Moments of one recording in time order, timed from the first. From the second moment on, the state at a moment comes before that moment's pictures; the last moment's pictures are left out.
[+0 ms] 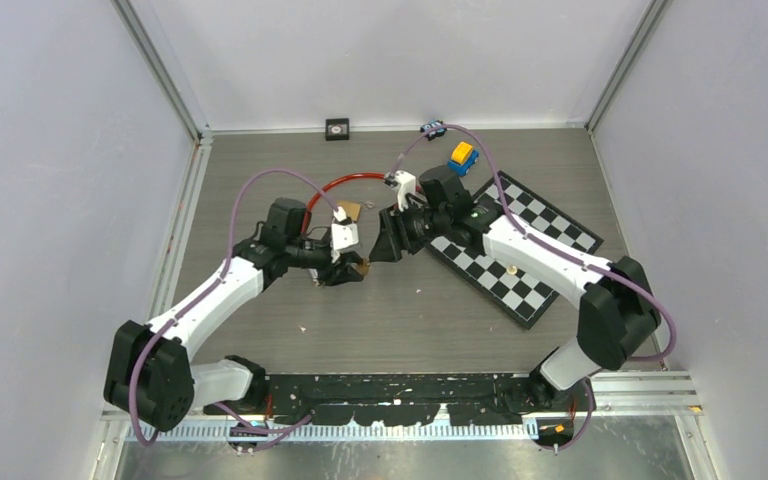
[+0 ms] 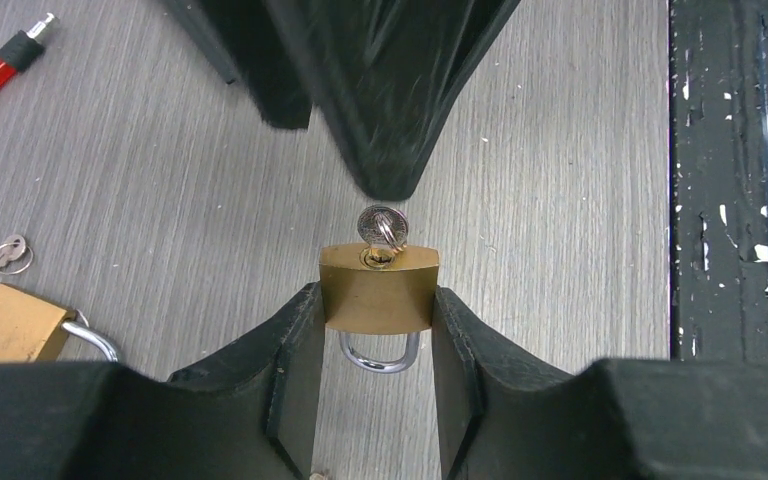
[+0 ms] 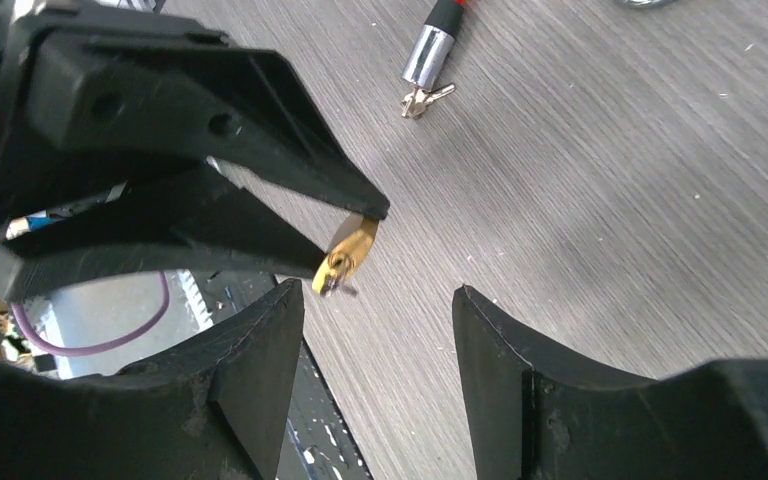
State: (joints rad) left arm -0.41 1.22 0.80 -0.32 0.87 0.66; right arm 0.68 1.52 1.18 -0.31 -0.56 0.26
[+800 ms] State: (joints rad) left arm -0.55 1.22 0.80 -0.30 0.58 0.66; right arm 0.68 1.80 1.26 -0.26 -0.72 0.42
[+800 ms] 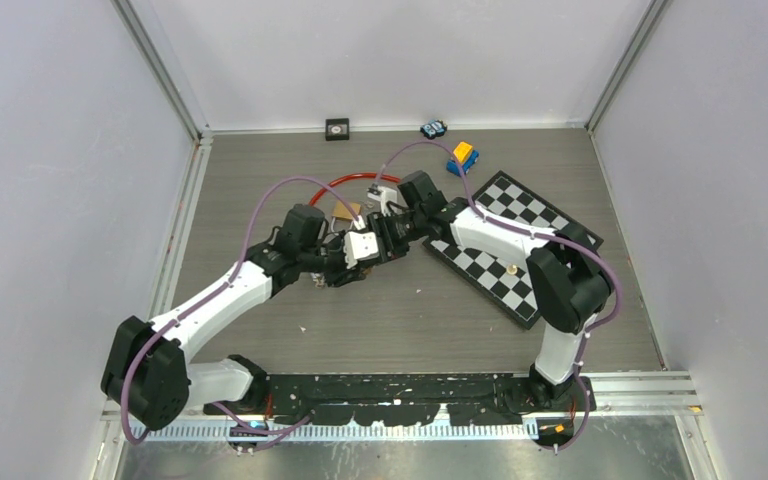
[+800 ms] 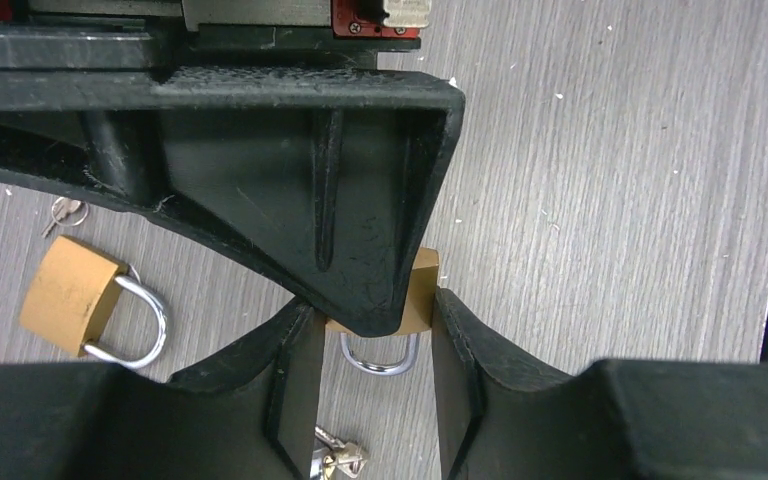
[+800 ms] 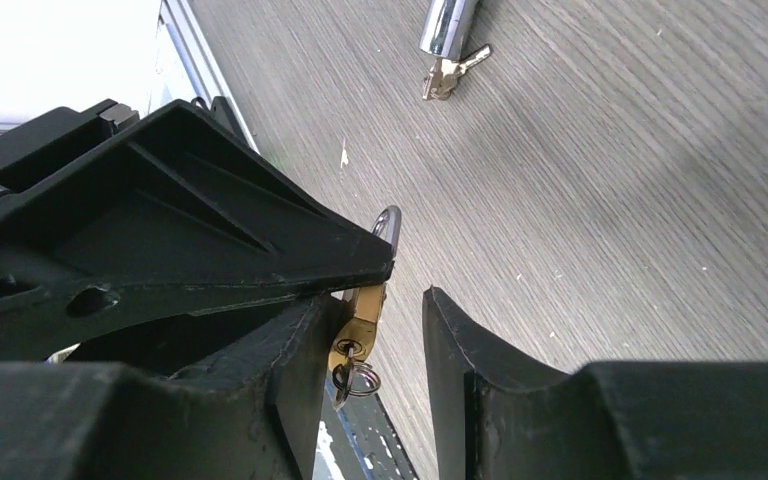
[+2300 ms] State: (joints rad) left arm -0.47 1.13 0.88 -0.42 0.67 0.67; right arm 0.53 1.63 1.28 -0.36 -0.81 0.16
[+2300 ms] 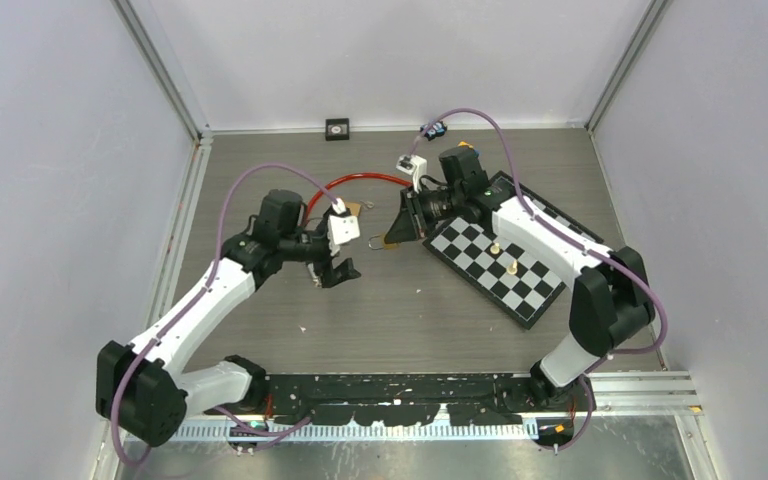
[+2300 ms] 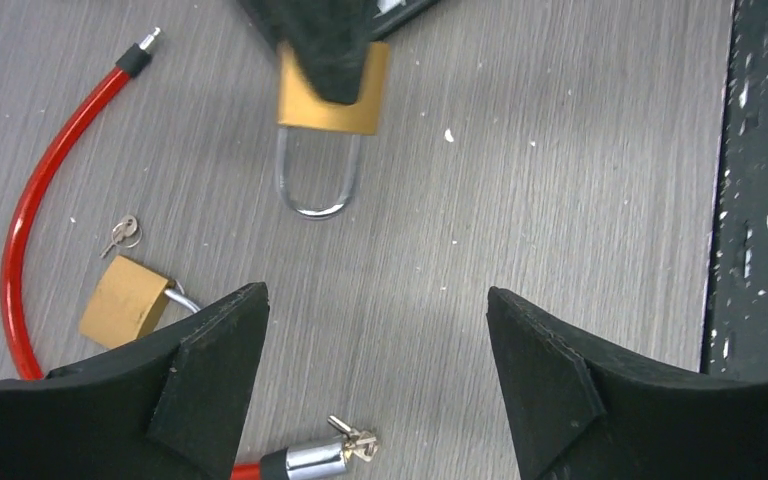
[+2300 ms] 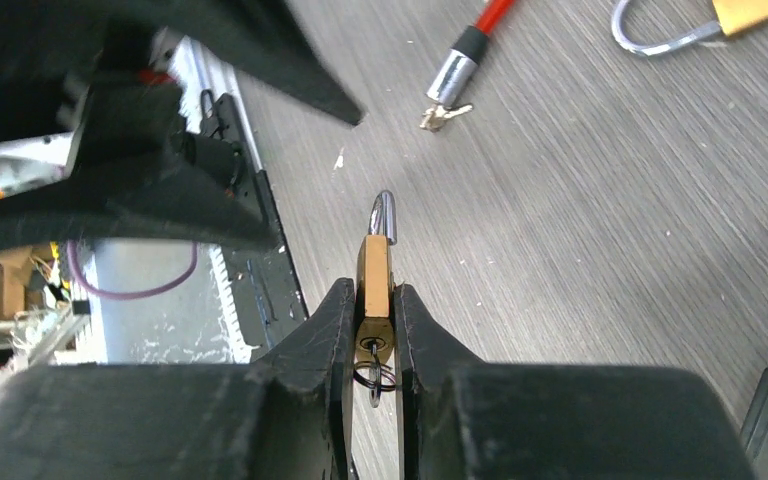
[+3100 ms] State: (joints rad) left arm -0.37 1.46 1.04 -0.32 1.15 0.36; right arm 0.53 1.56 1.21 -0.33 -0.98 0.13
